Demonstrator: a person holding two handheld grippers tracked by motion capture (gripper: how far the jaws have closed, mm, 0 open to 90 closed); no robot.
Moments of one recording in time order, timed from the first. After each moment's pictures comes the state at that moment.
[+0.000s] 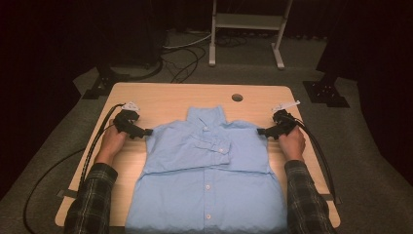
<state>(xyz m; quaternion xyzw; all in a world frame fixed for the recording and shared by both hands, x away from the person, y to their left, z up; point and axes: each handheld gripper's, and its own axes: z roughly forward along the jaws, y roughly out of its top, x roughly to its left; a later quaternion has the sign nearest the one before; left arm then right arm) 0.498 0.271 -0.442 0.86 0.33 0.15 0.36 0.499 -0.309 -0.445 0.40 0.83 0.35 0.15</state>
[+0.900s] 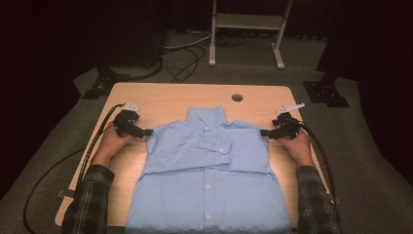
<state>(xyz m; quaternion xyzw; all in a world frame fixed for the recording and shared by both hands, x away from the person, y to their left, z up) 0.496 0.271 -0.442 0.86 0.34 0.15 0.36 0.482 -0.315 -0.441 0.39 0.83 0.36 0.15</state>
